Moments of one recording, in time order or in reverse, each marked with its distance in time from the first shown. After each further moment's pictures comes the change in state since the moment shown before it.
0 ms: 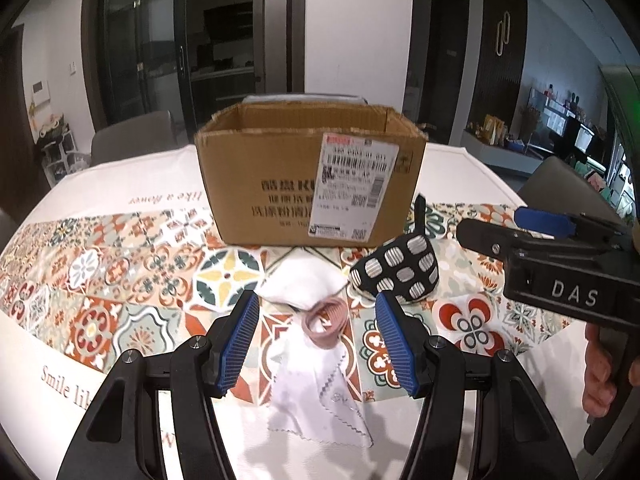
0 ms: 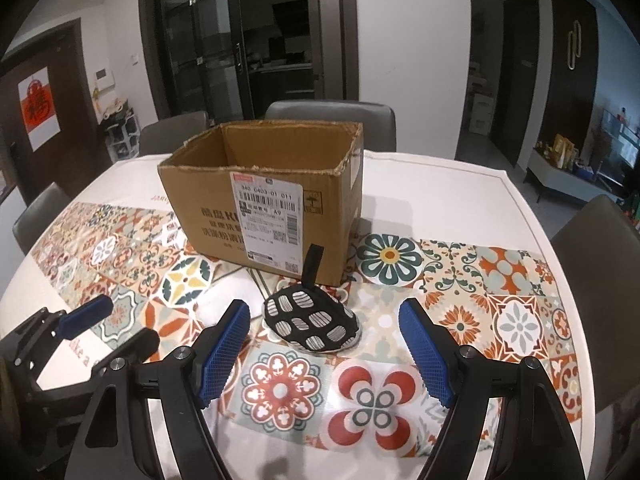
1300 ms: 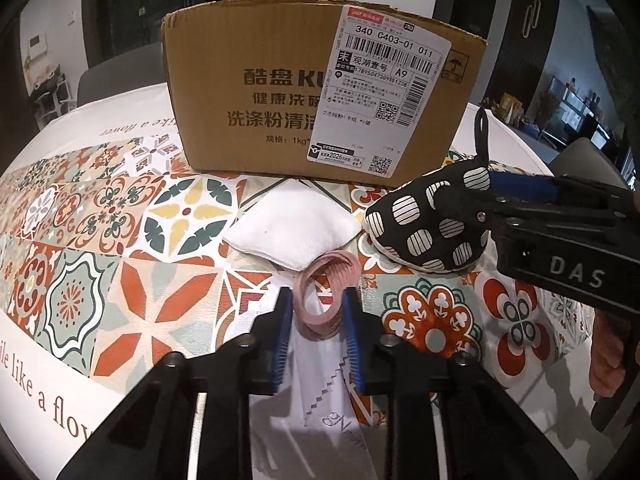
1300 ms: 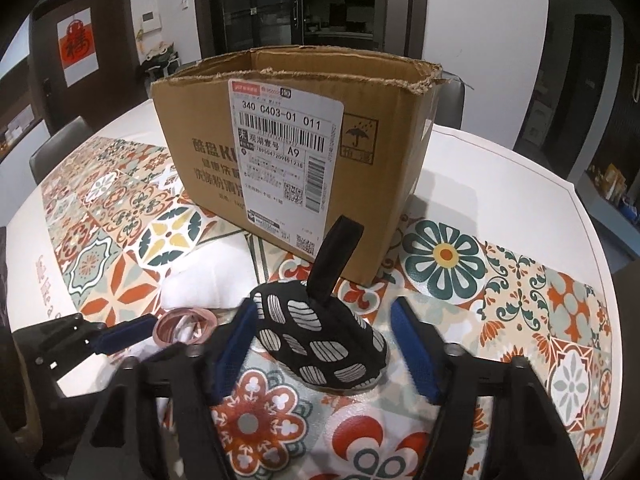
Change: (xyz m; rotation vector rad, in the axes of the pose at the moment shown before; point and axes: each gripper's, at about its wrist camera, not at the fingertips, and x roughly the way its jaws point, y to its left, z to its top) left arm 0.092 0.005 -0.029 -0.078 0.156 -0.014; right arm 0.100 0.008 -0.004 -0.190 0.112 0.117
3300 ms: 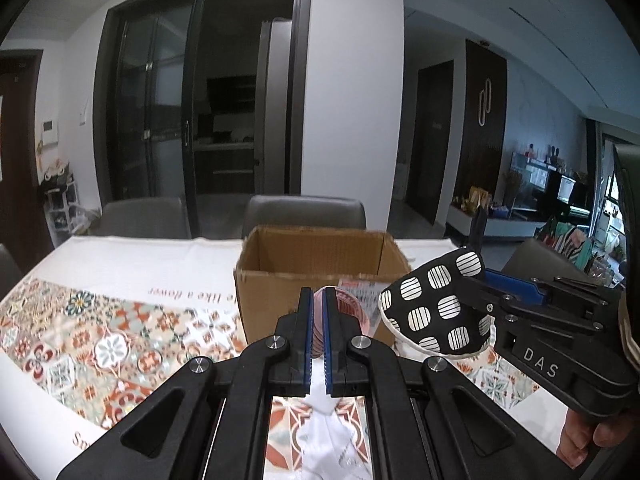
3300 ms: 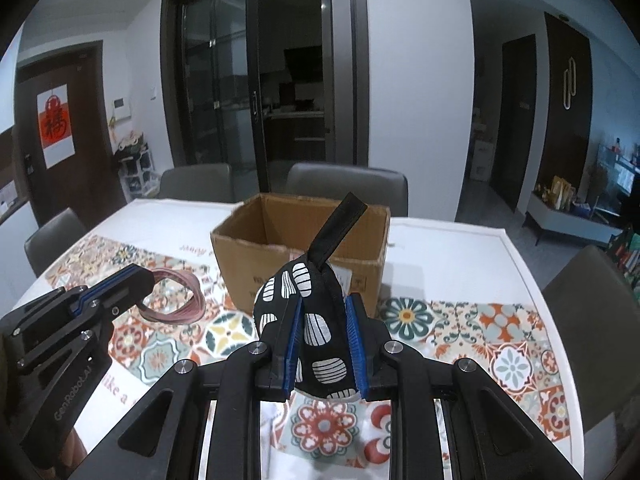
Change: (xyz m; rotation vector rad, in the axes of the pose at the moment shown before) left arm -0.187 0.021 0.065 0.083 -0.469 -0.043; right arm -0.168 0.063 0.028 0.159 -0.304 -0.148
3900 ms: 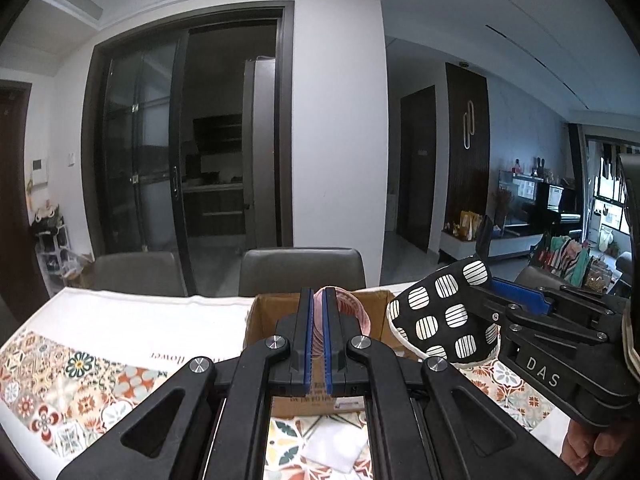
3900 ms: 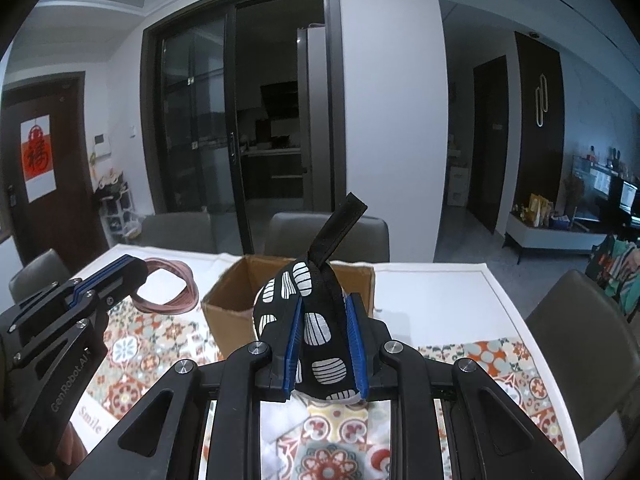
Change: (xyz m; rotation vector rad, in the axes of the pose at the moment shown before) left arm 0.015 0.016 0.051 0.066 -0.132 -0.035; right arm -0.008 0.009 0.043 0.050 -0.130 -0.082
